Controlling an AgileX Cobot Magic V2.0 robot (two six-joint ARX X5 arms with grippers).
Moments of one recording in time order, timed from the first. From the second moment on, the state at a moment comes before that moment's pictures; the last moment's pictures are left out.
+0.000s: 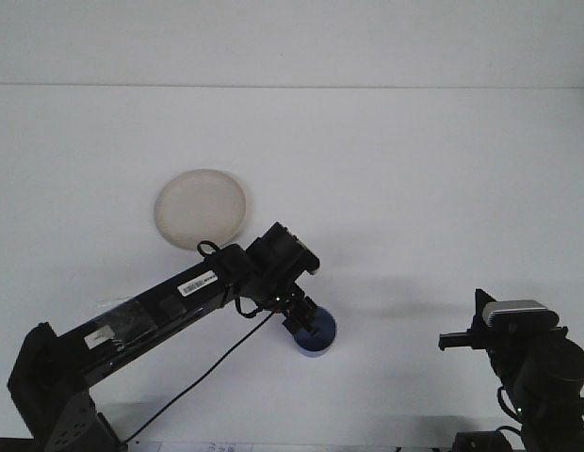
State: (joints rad) left arm -0.81 1.73 1.39 -0.68 0.34 -0.02; right arm 0.04 0.44 0.71 -0.67 -0.05 0.03
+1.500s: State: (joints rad) left arm -0.18 1.92 1.73 -0.77 -0.03 0.01; right arm 0.04 0.44 0.71 -0.68 -0.05 0.03
